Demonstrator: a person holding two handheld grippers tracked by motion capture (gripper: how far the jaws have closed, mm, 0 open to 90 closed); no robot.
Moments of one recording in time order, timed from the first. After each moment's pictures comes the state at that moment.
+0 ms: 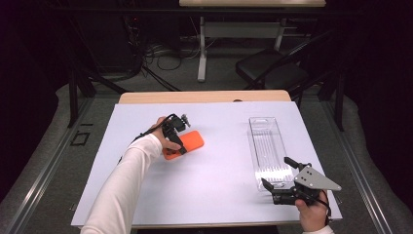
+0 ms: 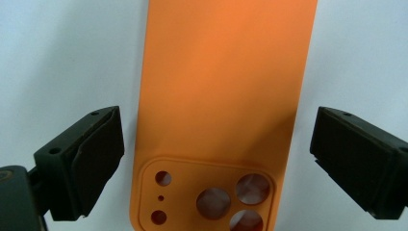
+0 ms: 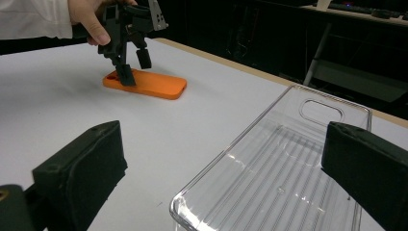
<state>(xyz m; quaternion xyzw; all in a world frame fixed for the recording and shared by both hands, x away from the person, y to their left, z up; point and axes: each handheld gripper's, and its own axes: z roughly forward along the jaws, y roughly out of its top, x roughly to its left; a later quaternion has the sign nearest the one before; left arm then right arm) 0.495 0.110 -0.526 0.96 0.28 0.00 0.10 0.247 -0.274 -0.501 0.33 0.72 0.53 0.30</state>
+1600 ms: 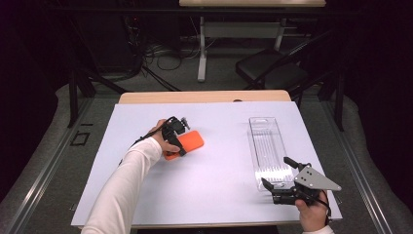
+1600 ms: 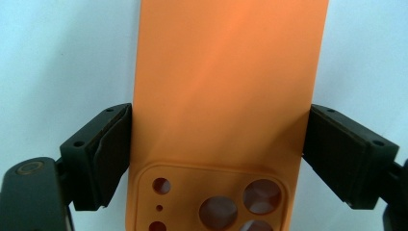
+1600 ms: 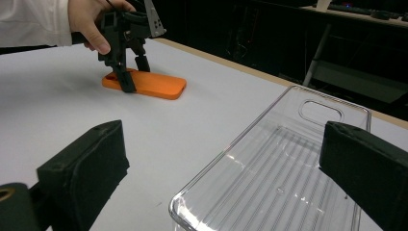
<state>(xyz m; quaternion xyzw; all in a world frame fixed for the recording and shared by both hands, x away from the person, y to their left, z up) 0.491 0.112 -0.535 0.96 0.27 0.01 0.10 0.247 -0.274 -0.501 0.32 0.72 0.53 0.30</state>
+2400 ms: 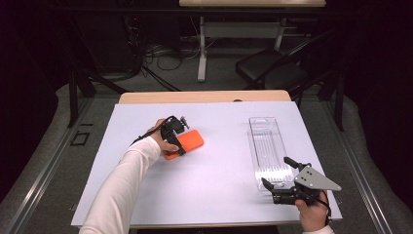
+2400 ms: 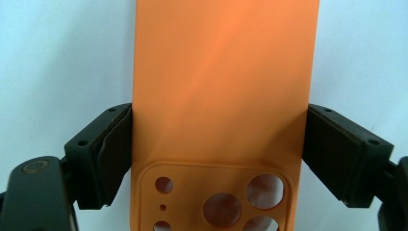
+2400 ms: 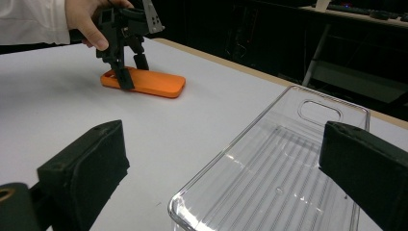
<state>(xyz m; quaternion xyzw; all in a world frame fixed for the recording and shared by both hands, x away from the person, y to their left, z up) 0.491 0.115 -0.530 0.96 0.27 0.01 0.11 0.247 -0.274 -0.501 0.33 0.72 0.53 0.30</state>
